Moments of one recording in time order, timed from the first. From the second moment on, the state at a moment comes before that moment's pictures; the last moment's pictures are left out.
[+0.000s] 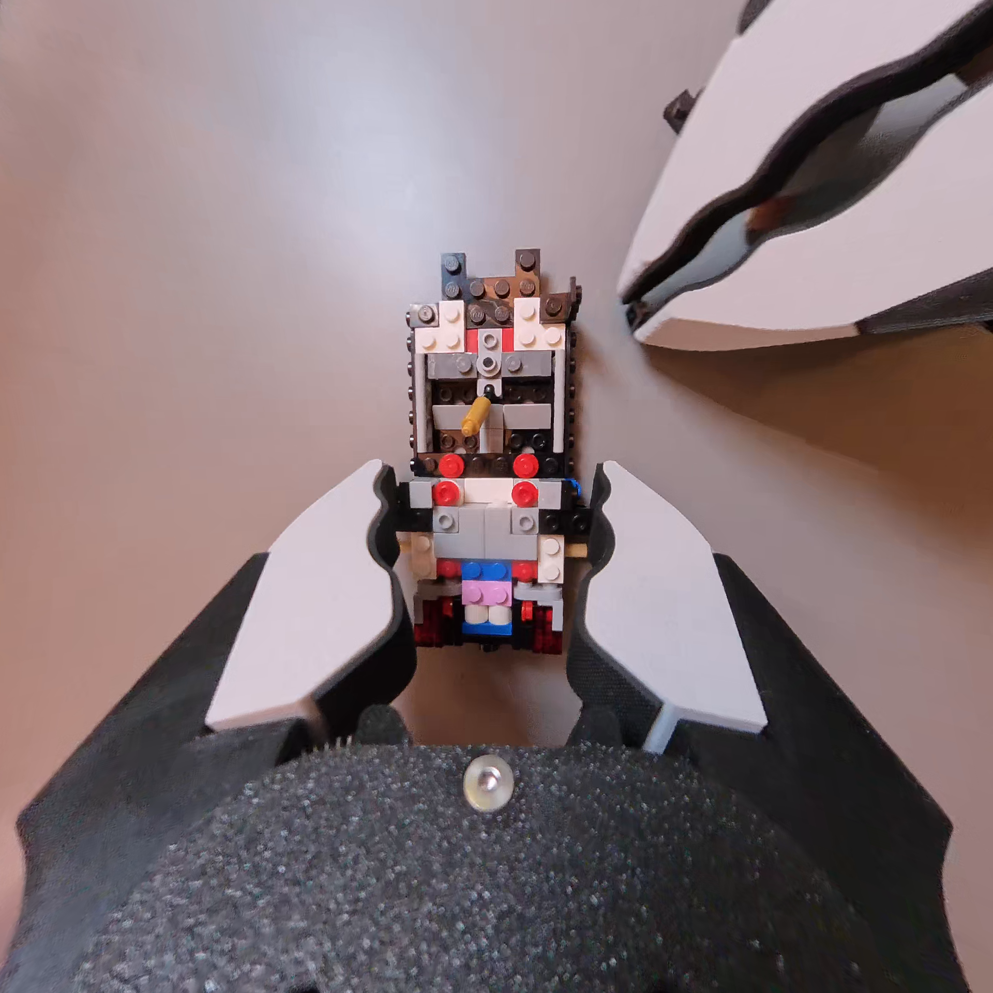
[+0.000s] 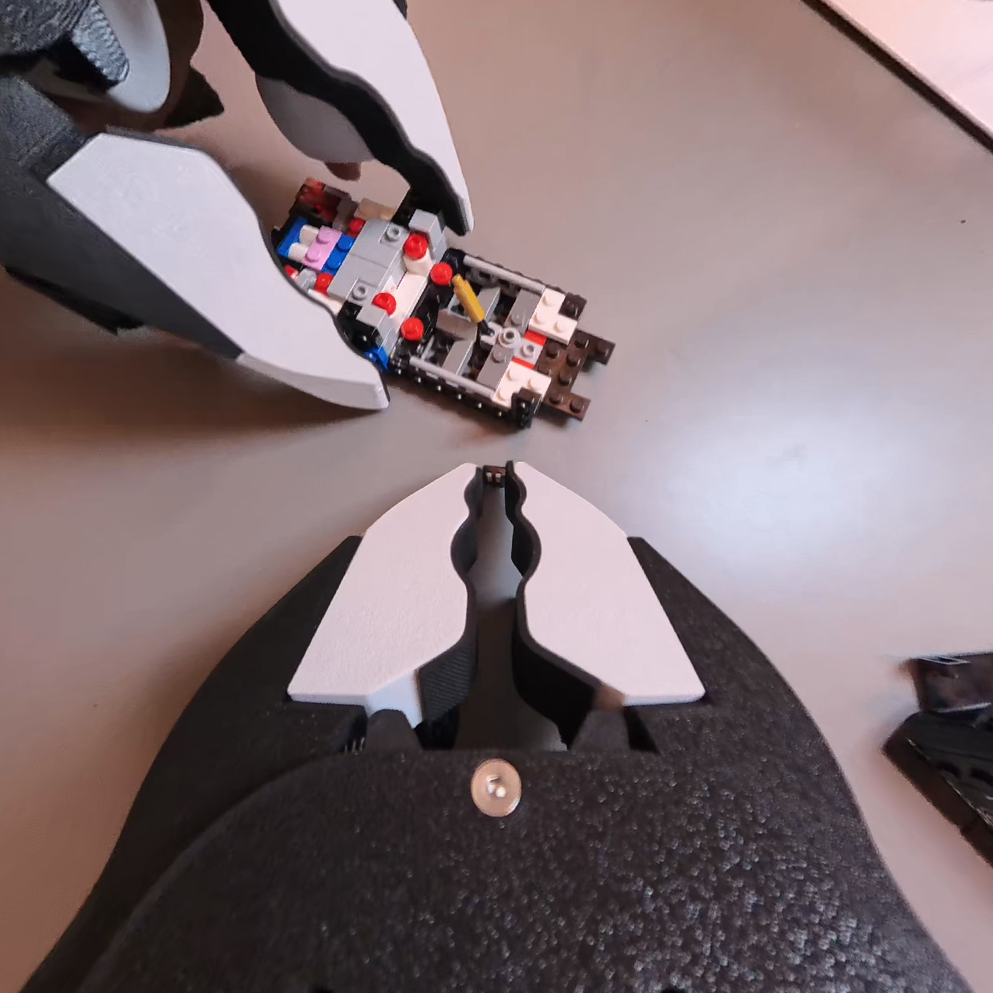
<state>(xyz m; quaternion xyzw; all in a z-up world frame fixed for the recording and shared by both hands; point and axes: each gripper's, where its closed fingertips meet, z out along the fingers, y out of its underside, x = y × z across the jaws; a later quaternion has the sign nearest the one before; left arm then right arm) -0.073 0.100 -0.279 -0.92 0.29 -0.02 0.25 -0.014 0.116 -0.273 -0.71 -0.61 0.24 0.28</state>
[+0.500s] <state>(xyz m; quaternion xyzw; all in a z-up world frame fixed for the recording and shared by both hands) -0.073 0.095 -0.279 -0.91 0.32 -0.04 0.25 0.053 0.171 -0.252 -0.66 -0.67 0.13 0.32</state>
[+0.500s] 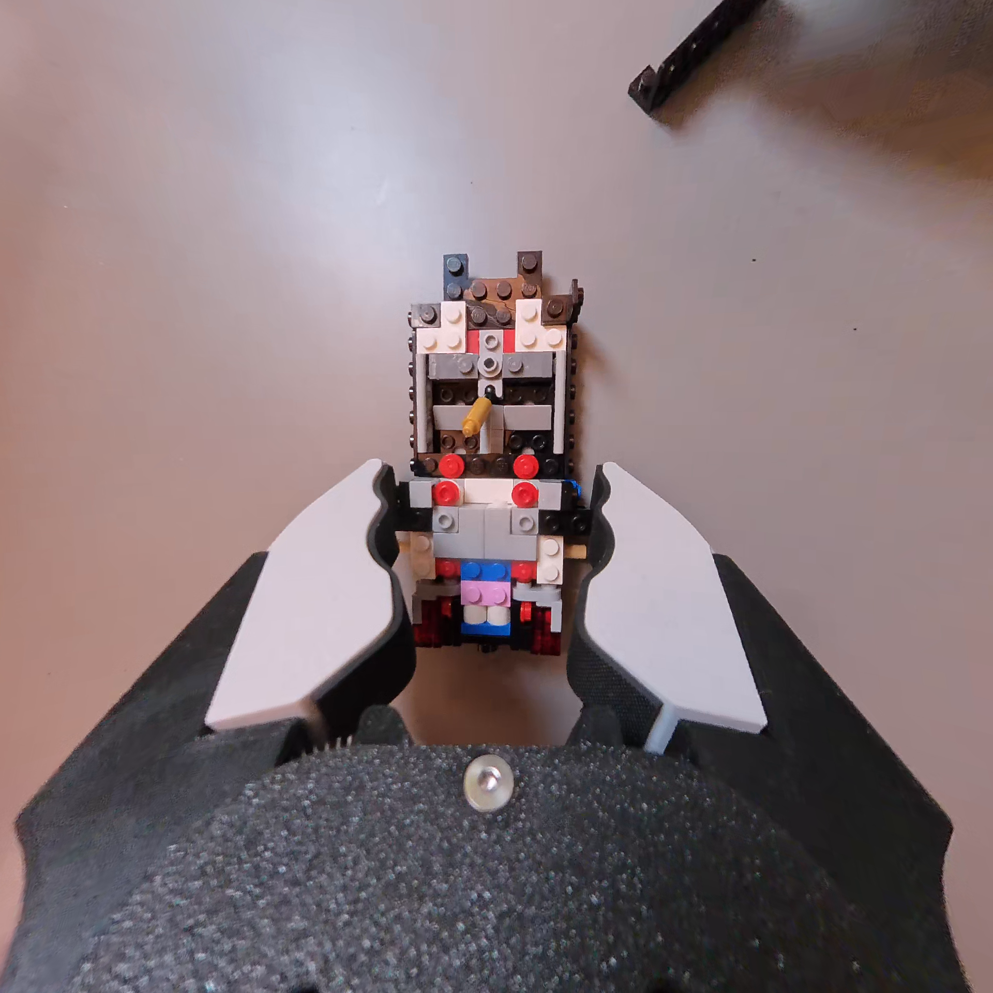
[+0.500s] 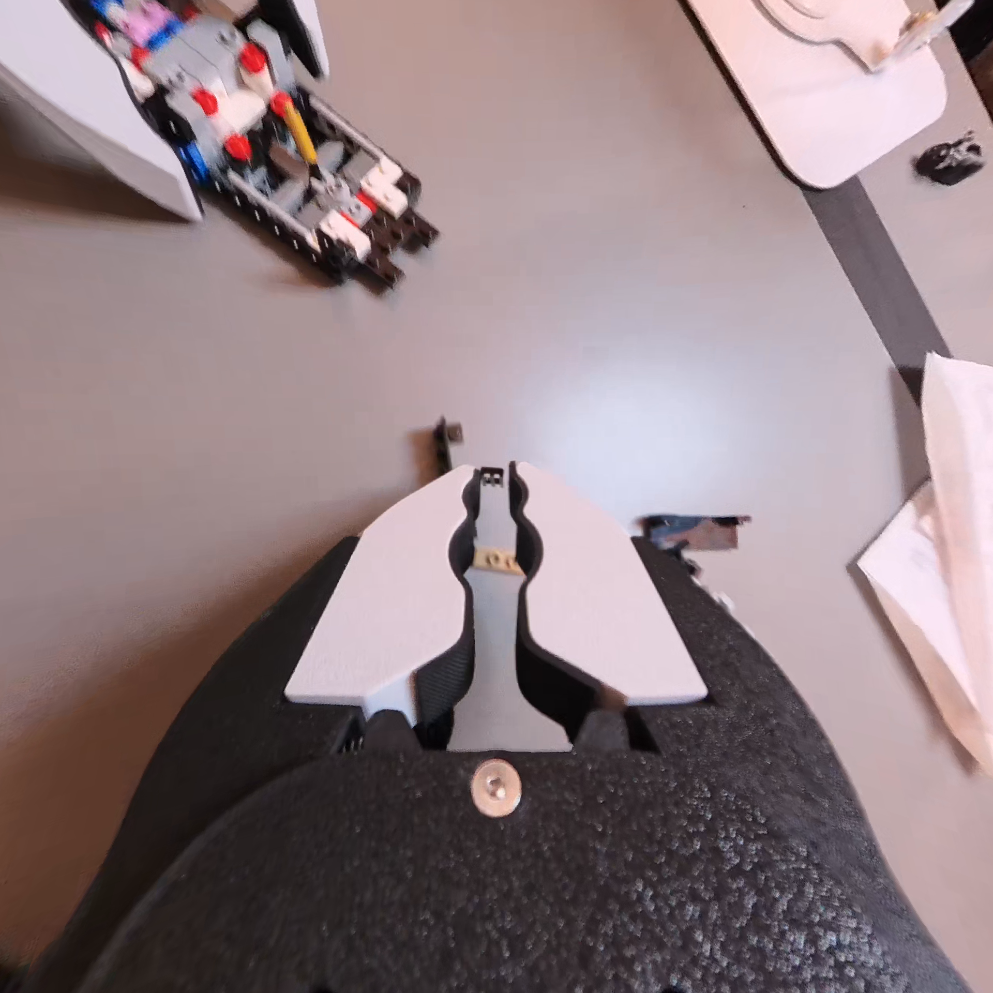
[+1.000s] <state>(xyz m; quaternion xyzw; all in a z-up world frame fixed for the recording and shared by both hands) -0.072 0.094 -0.279 -0.91 0.33 -0.04 0.25 0.124 0.179 -0.274 -0.69 -0.69 0.10 0.21</state>
